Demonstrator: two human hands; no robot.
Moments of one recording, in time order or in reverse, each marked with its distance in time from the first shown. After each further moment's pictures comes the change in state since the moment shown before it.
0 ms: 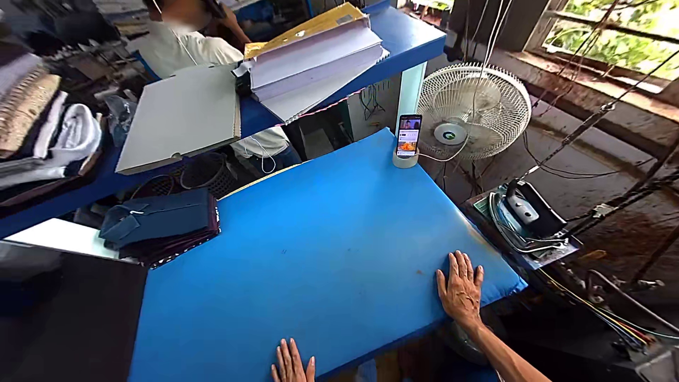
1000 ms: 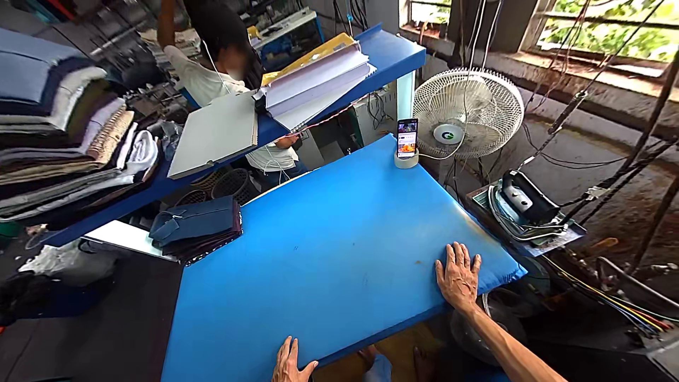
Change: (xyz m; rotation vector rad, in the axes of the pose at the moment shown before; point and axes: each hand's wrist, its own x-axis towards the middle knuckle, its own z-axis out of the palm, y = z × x) left_hand -0.003 -0.040 -0.036 -0.073 -0.161 0.041; right_hand -0.002 0.006 0.006 0.067 0.021 -0.003
